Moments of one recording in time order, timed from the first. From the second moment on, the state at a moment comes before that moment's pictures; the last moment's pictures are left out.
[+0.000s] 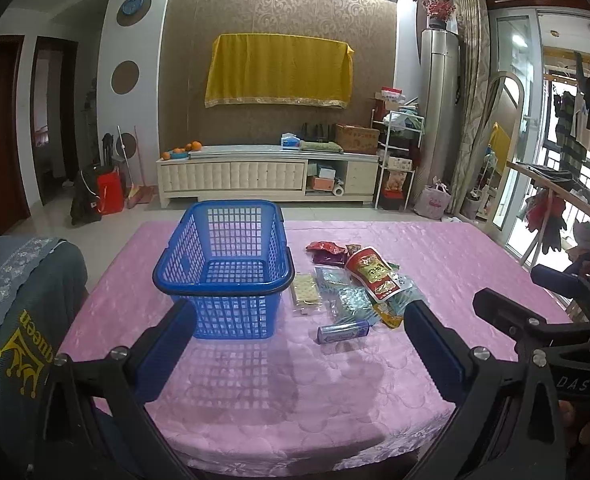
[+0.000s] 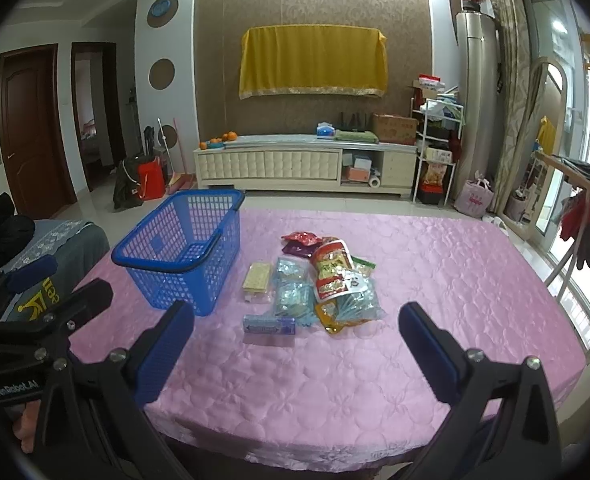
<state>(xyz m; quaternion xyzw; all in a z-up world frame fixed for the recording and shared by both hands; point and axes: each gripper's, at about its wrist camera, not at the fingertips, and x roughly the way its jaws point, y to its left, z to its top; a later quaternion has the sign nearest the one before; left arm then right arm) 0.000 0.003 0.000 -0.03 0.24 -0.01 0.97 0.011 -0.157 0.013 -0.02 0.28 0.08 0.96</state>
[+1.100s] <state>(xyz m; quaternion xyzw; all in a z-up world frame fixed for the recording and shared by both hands) -0.002 0.003 -0.002 -0.03 0.25 -0.01 0.97 0.015 -0.157 0.005 -0.02 0.30 0.08 0.95</state>
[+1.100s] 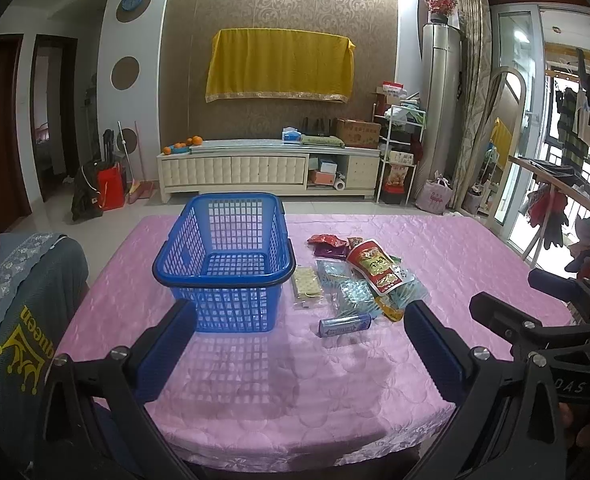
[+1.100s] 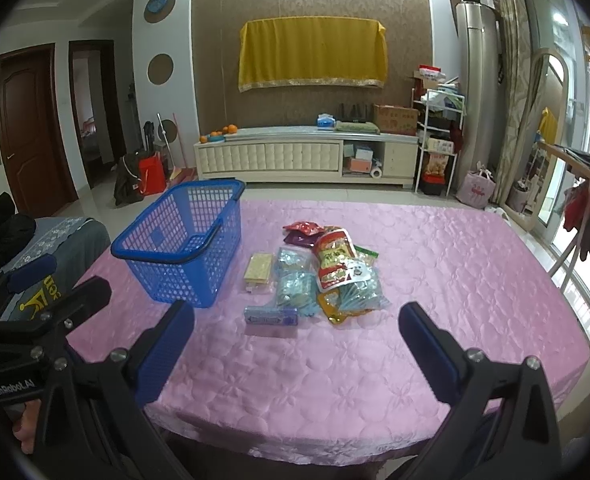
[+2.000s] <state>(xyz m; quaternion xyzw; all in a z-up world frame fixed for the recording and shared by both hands) -0.003 0.002 -0.005 -0.03 0.26 -0.01 0.97 0.016 -0.156 0.000 -0.01 0.31 0.09 0.95</state>
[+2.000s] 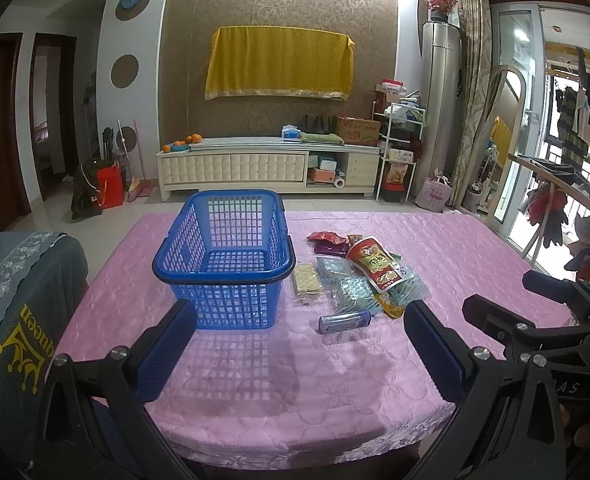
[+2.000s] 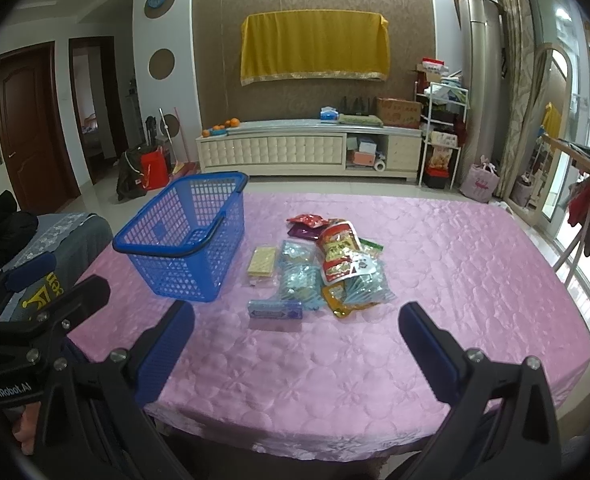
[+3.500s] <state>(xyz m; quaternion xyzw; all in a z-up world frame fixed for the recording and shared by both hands) 0.190 -0.103 -0.086 0.02 0.42 -0.06 0.90 0.184 -0.271 -0.081 0.01 0.42 0.10 0.90</state>
